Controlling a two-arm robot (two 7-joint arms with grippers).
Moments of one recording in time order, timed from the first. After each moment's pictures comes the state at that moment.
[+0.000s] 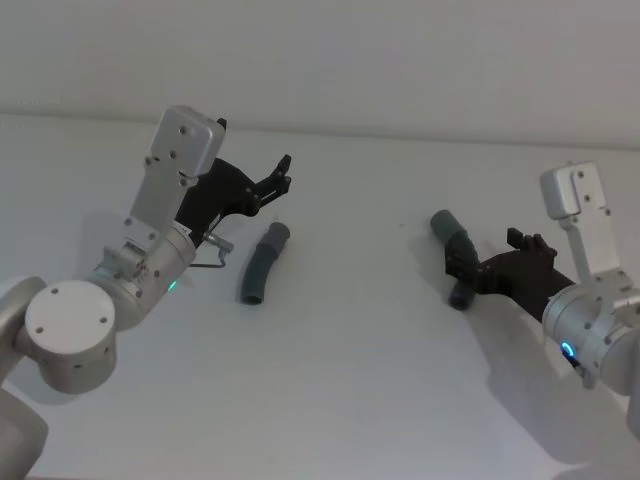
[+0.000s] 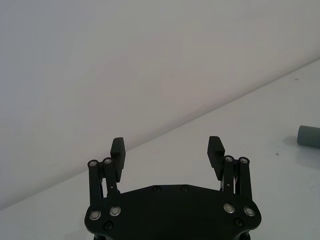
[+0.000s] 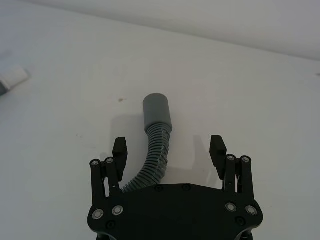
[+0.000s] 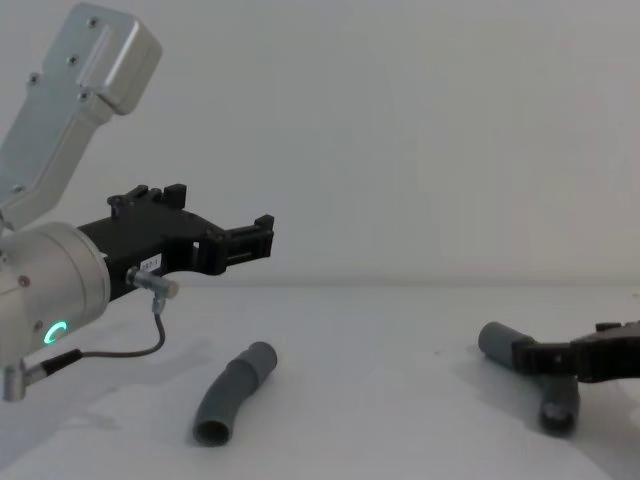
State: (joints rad) left arm -0.24 0.38 0.45 -1.63 -0.20 0.01 -0.01; right arm 0.11 0.34 -0.28 -1.71 0.26 0.50 0.11
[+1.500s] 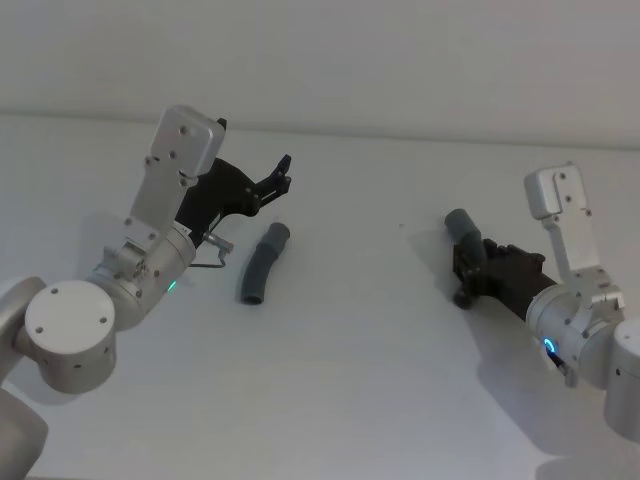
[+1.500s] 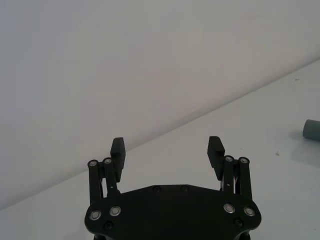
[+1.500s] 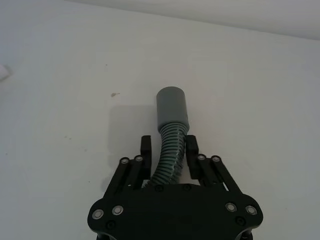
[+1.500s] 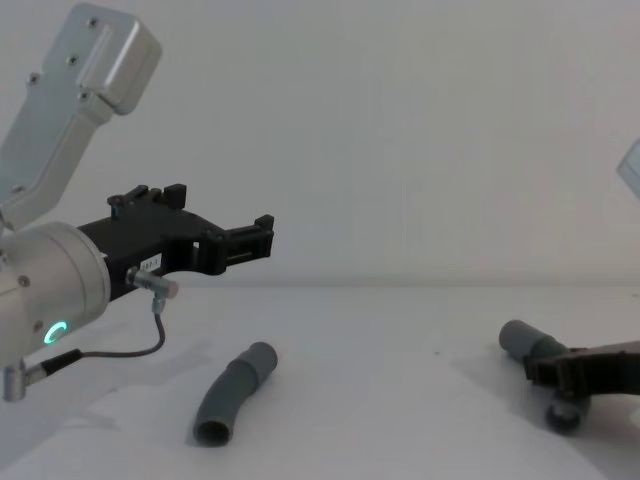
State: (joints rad) left arm -0.24 0.38 0.45 -1.63 -0.20 0.01 -0.01; right arm 0.14 0.27 -0.28 -1.64 0.24 0.54 0.09
